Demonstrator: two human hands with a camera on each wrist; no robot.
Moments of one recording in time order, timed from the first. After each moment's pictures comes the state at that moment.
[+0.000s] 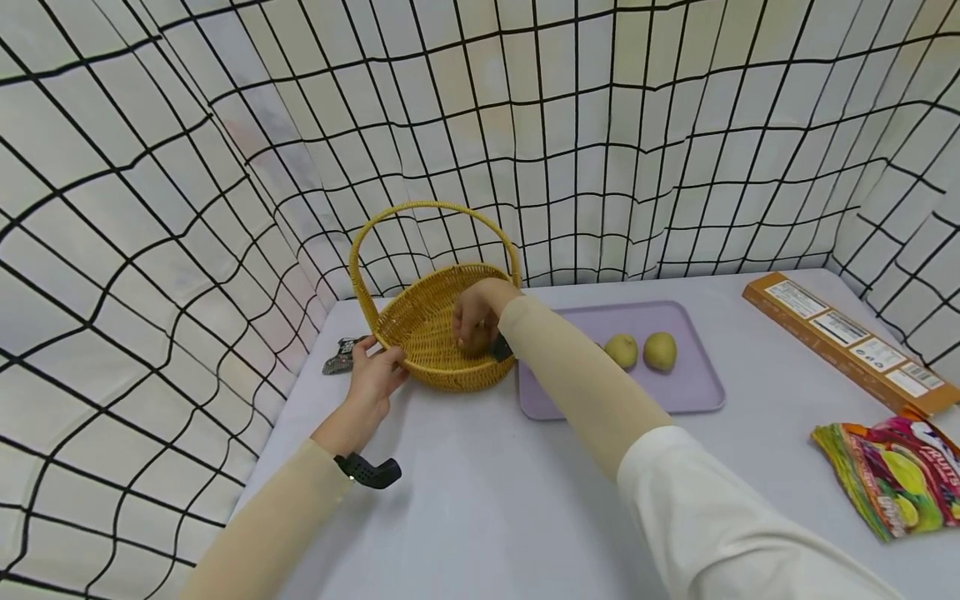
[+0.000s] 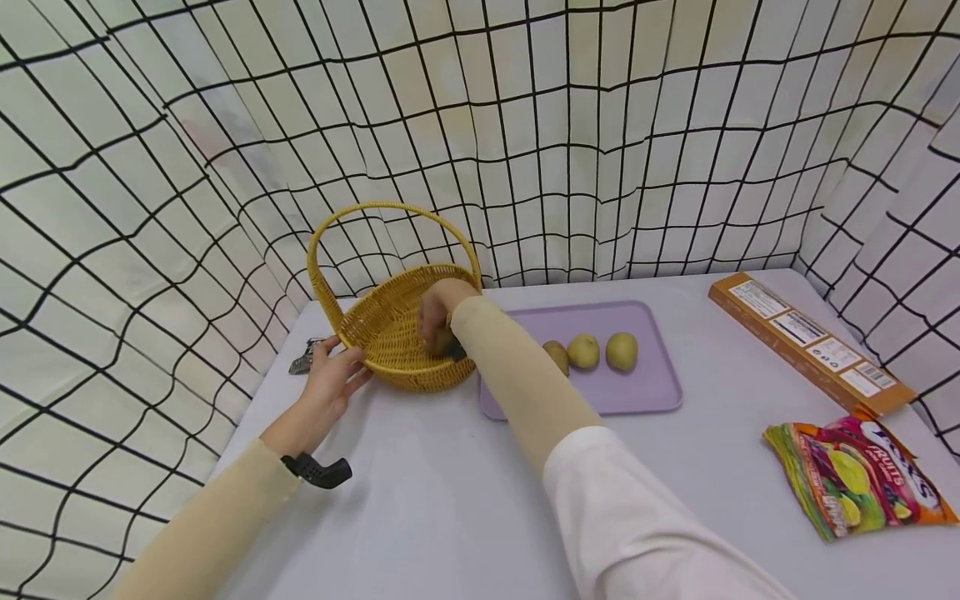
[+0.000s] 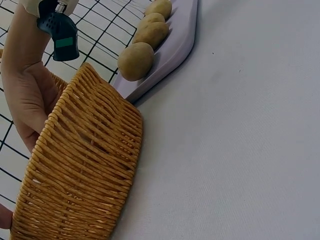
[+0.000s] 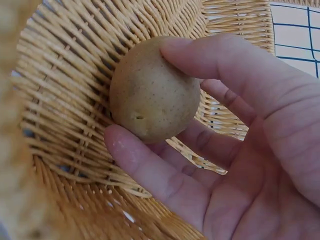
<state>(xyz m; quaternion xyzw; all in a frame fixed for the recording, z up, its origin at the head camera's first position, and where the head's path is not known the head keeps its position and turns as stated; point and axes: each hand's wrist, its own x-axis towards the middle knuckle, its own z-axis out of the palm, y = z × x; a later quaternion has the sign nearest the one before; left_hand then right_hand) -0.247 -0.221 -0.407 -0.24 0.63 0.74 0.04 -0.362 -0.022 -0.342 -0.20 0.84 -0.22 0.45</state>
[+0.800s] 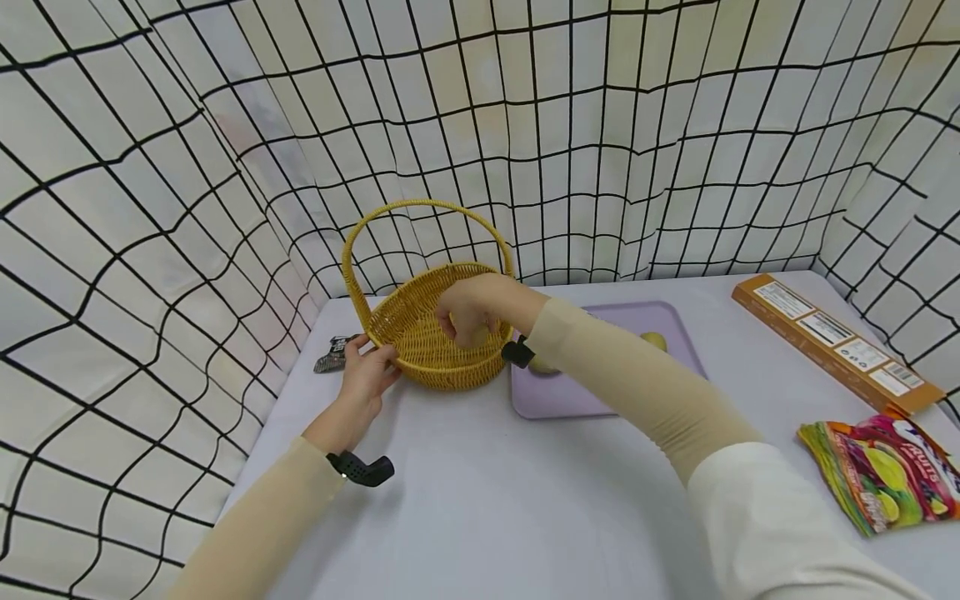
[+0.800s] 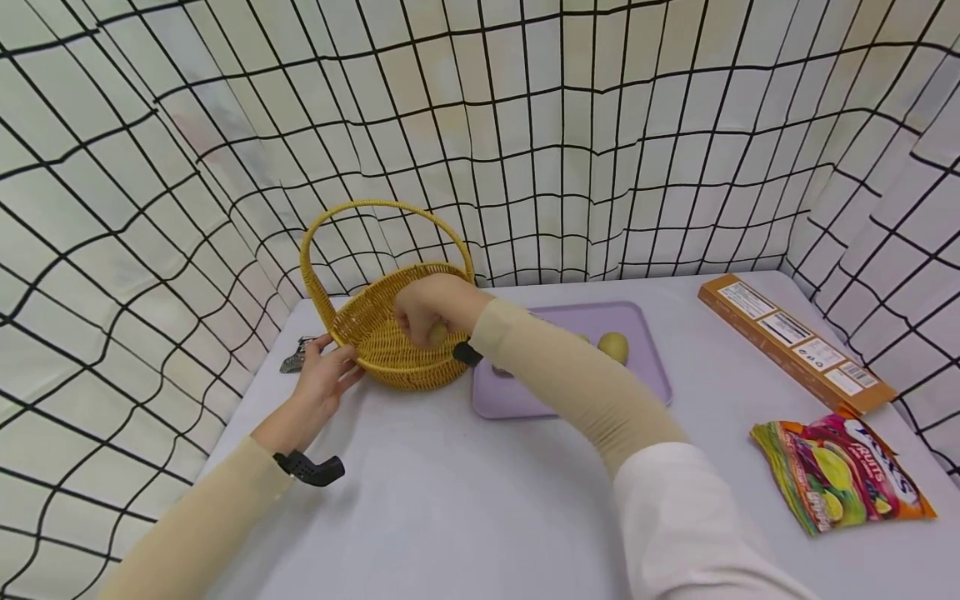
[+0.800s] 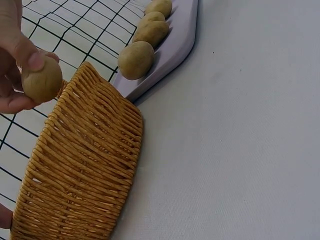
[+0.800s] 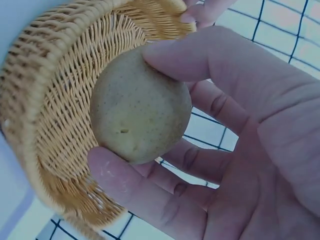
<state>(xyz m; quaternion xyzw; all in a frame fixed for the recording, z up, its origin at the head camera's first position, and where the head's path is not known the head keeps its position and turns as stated) -0.245 -0.220 -0.405 -0.23 0.63 0.74 0.04 -0.316 -0.013 -0.300 -0.35 0.89 -0.03 0.28</state>
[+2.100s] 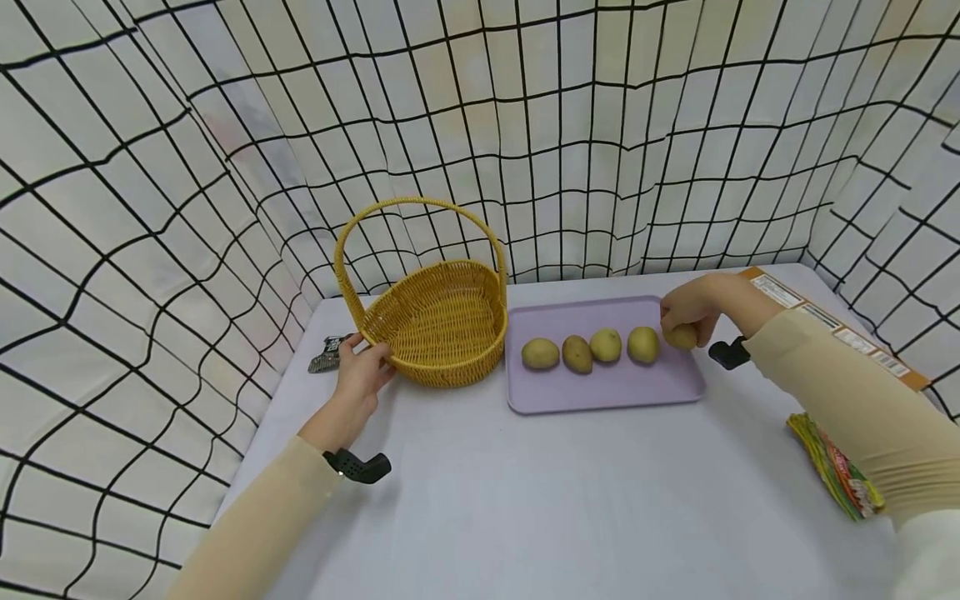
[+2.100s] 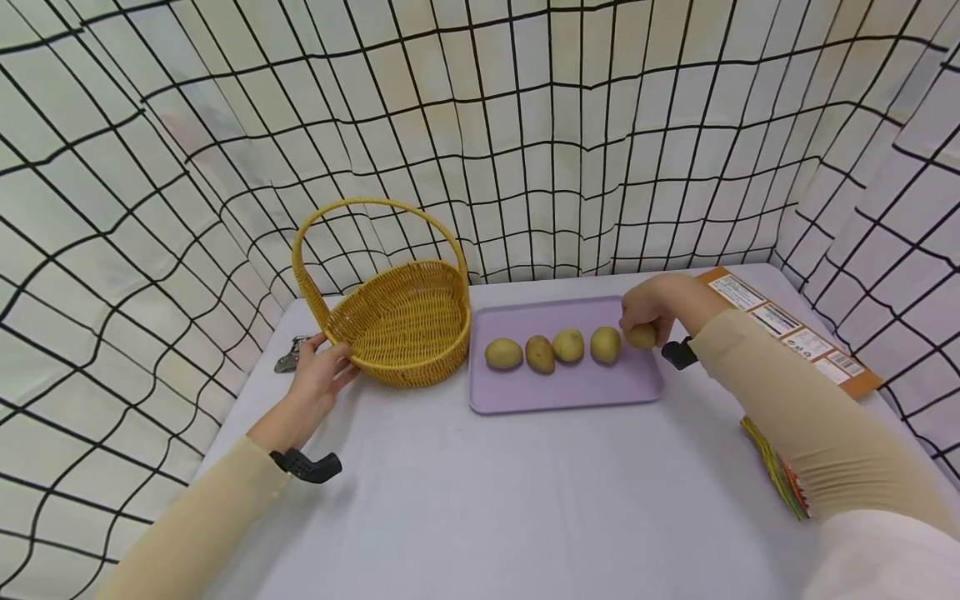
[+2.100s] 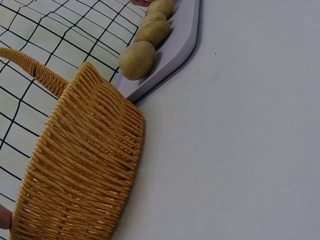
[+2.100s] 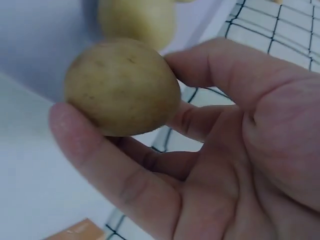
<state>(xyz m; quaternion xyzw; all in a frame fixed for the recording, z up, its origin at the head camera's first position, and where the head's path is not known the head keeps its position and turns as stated) -0.247 -0.217 -0.405 -0.24 0.63 0.74 0.04 -0.304 0.288 -0.347 -0.10 0.88 -0.20 0.43</state>
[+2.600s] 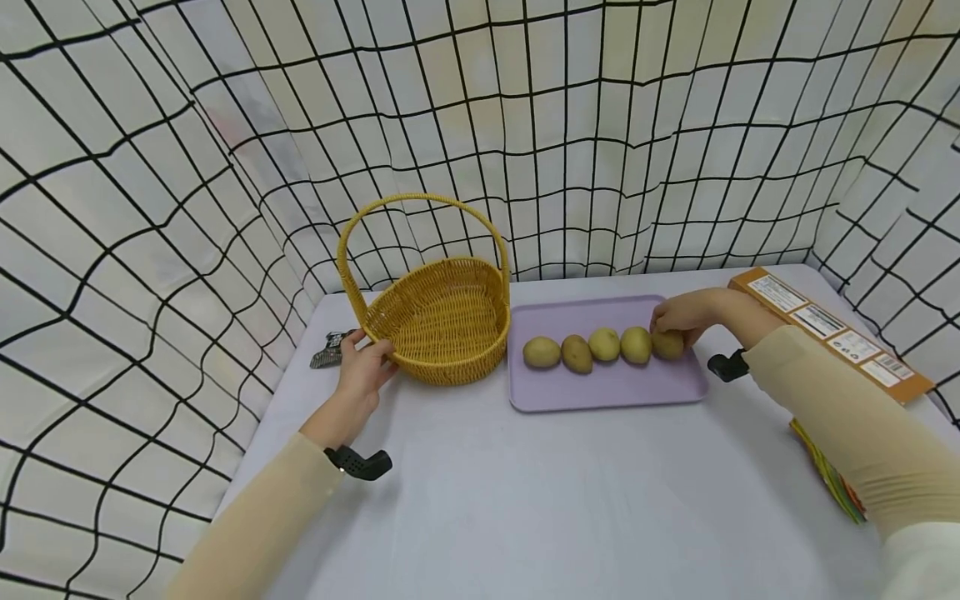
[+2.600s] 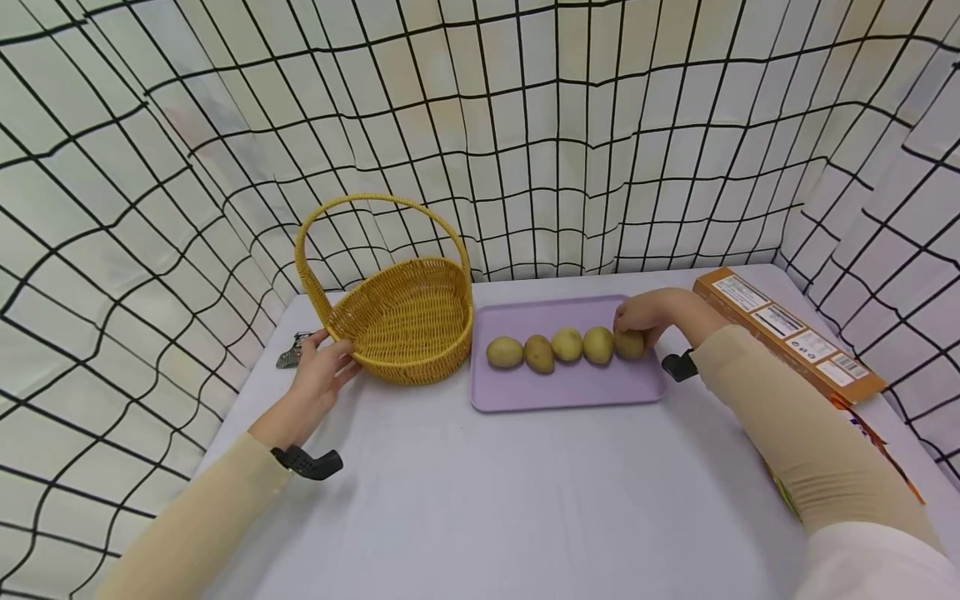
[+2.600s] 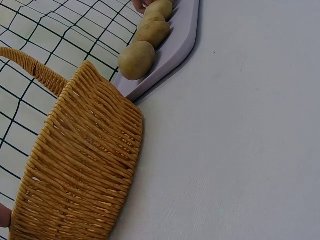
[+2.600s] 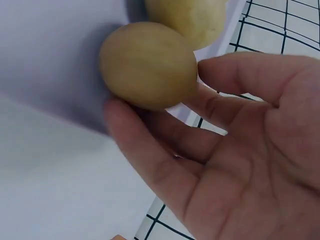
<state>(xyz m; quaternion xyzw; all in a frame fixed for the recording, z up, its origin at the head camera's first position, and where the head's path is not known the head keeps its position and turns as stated) -0.246 -0.219 -0.405 -0.23 0.63 0.74 0.05 -0.312 0.292 -0.381 -0.13 0.87 -0.24 0.40</state>
